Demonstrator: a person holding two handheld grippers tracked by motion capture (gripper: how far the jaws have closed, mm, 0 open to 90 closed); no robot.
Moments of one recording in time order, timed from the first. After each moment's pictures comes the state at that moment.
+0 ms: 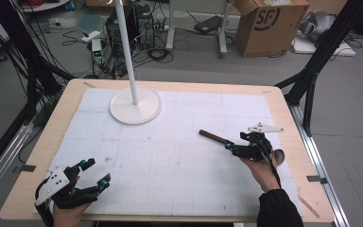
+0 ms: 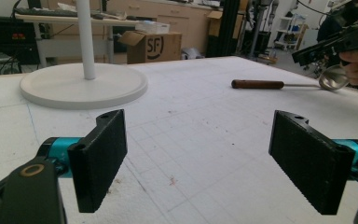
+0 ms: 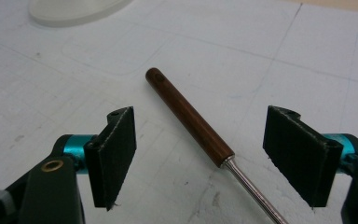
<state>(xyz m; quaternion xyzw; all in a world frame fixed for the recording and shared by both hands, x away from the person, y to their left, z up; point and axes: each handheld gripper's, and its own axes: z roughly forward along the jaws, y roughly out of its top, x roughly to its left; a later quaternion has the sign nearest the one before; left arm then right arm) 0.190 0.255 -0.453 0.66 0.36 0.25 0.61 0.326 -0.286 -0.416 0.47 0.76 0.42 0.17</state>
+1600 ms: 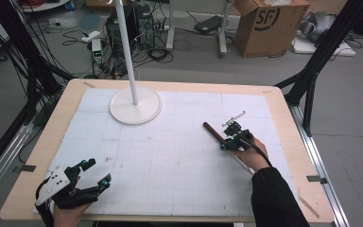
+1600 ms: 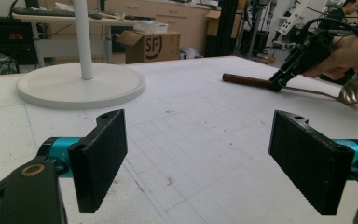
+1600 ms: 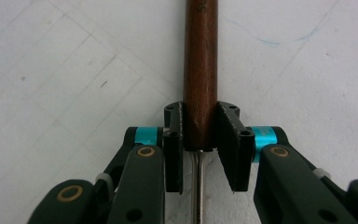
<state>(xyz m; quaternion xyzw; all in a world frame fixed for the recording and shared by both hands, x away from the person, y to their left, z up) 0.189 0.254 -0.452 0.66 0.36 0.24 0.61 0.381 -0.244 -0.434 0.42 0.88 0.18 0.10</state>
